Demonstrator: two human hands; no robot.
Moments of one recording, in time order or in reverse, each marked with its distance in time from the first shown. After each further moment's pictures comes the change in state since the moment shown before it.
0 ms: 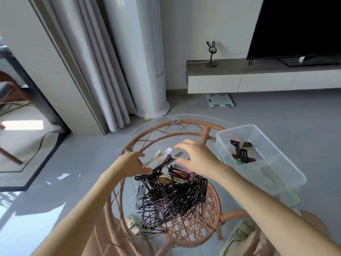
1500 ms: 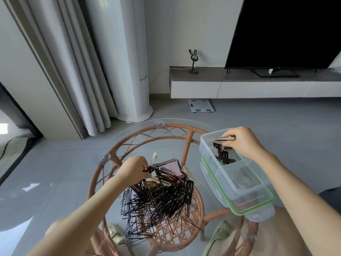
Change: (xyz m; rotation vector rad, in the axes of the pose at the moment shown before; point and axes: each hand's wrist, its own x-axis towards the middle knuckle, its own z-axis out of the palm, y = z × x) left_hand 0.015 0.038 0.027 -0.038 0.139 0.152; right_hand -0.035 0.104 -0.094 -0.079 0.278 0.366
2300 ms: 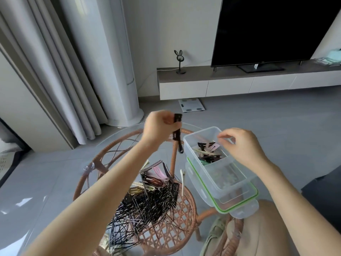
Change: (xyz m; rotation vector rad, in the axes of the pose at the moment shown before) left_hand 0.021 0.150 -0.066 -0.669 0.400 0.265; right_hand -0.045 0.013 -0.022 0.080 0.250 -0.080
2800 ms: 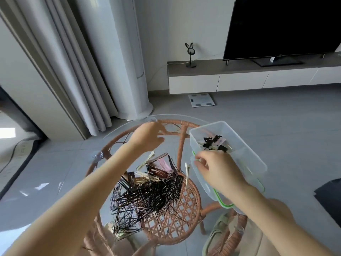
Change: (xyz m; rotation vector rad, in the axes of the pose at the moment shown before) left_hand -0.014 -0.040 -0.023 0.660 -0.296 -0.008; right_hand -0.057 -0.064 0.029 -0.046 -0.240 -0.121
